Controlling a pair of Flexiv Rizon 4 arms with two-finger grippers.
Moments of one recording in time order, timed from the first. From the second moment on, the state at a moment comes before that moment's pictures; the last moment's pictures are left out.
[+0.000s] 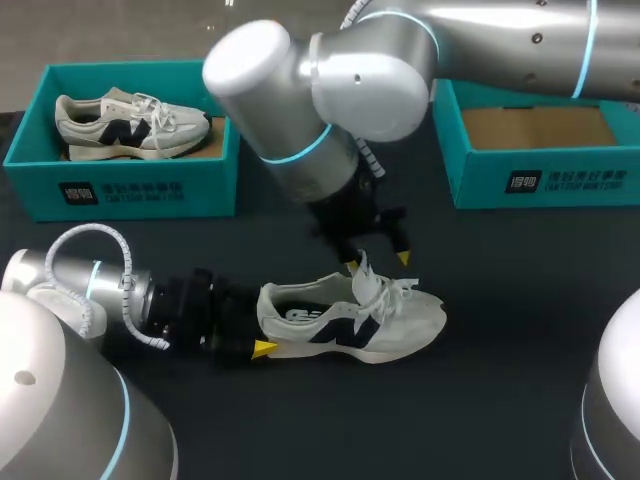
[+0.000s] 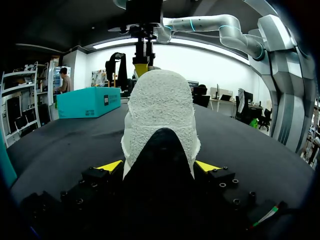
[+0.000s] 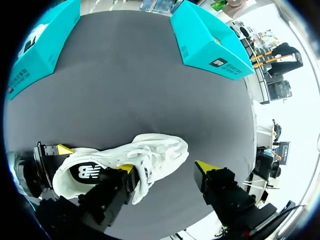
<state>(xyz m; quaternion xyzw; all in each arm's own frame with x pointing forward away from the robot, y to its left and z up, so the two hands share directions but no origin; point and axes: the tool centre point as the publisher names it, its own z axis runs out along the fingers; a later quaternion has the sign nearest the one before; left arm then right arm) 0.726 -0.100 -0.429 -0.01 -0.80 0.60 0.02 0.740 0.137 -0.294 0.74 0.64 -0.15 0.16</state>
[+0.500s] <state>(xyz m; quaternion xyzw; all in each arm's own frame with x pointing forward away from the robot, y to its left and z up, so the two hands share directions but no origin) 0.726 -0.100 -0.429 -0.01 -0.80 0.60 0.02 0.719 0.156 -0.298 0.73 0.65 -0.14 0.13</state>
